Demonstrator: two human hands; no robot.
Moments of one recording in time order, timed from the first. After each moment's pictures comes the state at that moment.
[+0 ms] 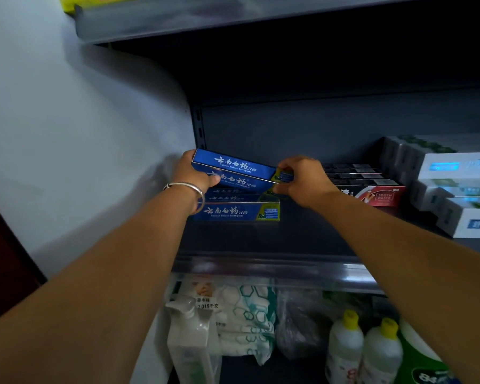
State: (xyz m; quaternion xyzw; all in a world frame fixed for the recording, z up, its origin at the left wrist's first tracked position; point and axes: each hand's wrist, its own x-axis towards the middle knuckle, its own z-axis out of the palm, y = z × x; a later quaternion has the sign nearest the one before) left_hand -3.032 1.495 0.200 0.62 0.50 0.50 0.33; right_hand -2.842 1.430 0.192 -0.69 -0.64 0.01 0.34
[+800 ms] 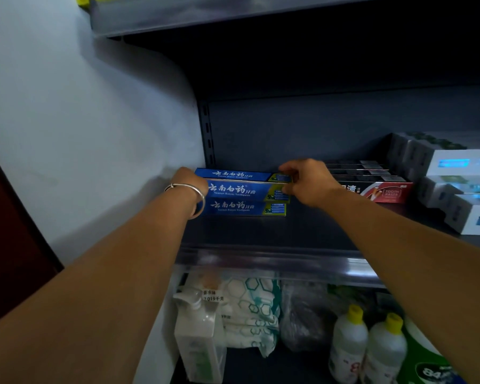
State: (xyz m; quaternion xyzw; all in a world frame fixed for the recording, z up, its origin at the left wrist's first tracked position) left_hand -3.053 1.498 0.192 0.61 0.66 0.36 0.26; right_hand -2.850 1.424 0.189 -0.68 -0.64 0.09 0.34
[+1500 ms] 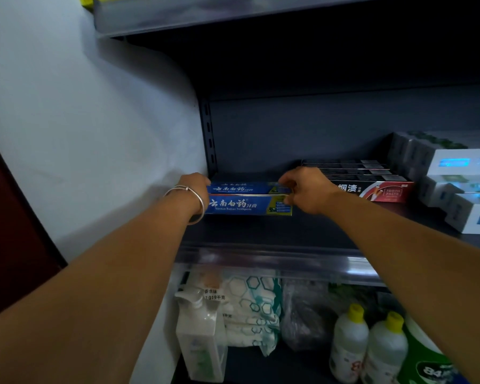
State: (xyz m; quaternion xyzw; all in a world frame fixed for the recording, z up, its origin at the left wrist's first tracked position) left_hand -3.059 1.487 0.191 0.77 0.62 0.13 0.04; right_hand -2.851 1.422 0.183 -0.69 -0.68 0.06 0.24
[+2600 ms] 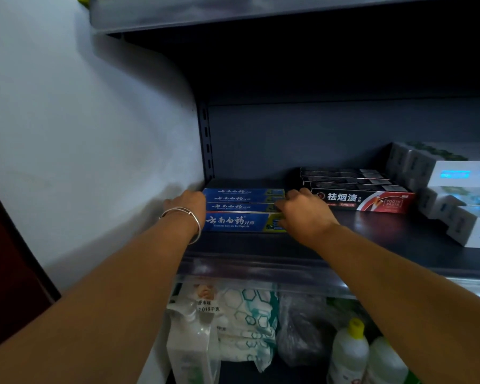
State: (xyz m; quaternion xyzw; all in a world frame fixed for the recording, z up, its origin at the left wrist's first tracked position) left_hand -3.059 1.490 0.168 0.78 0.62 0.06 -0.07; right_hand -2.865 1.421 0.153 -0.69 -0.70 -0.18 0.03
